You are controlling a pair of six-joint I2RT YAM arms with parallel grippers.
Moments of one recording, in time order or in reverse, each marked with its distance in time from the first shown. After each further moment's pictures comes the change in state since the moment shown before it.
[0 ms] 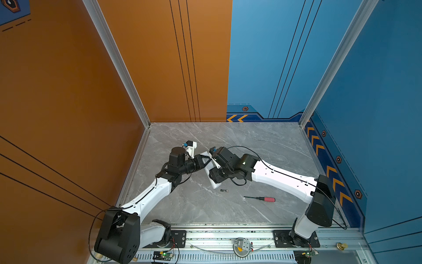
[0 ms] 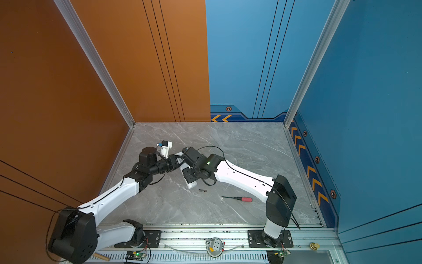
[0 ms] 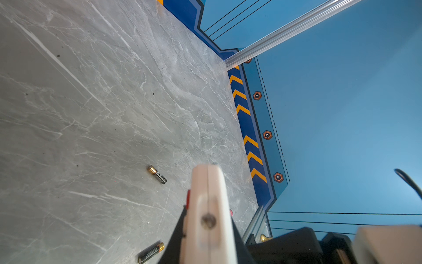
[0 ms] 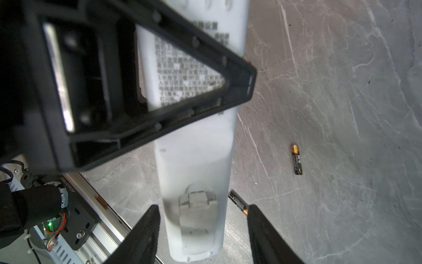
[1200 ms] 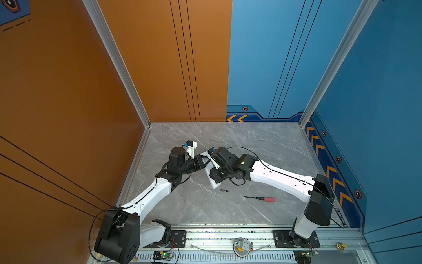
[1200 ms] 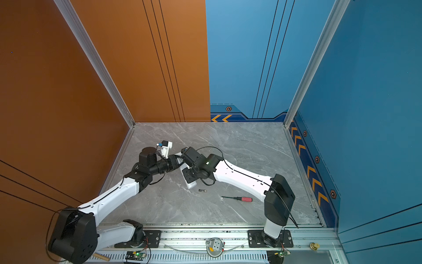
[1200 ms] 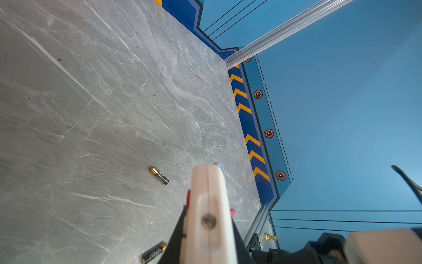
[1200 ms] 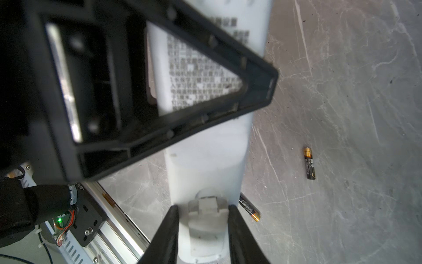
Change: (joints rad) left arm 0.000 0.000 -0.001 0.000 0.002 0.025; right arm -0.004 0.017 0.000 0.022 -0.037 -0.001
